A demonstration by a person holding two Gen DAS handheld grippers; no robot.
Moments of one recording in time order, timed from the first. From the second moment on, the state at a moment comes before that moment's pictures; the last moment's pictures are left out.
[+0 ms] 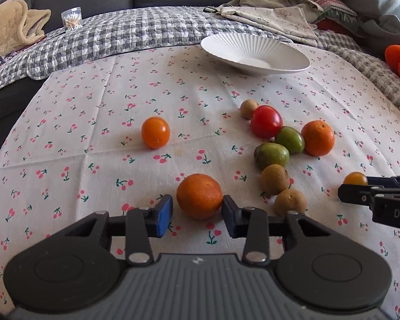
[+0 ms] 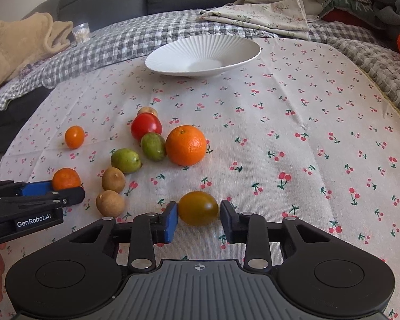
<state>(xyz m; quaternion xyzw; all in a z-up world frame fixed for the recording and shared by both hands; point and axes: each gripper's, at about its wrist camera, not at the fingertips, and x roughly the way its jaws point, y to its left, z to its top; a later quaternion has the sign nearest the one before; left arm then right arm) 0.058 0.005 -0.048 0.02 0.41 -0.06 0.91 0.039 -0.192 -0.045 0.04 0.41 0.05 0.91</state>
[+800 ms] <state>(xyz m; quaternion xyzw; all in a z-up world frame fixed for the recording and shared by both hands) 0.071 0.005 0.001 0.02 0.38 -0.09 0.92 0.050 -0.203 0.001 0.05 0.38 0.07 0.92</state>
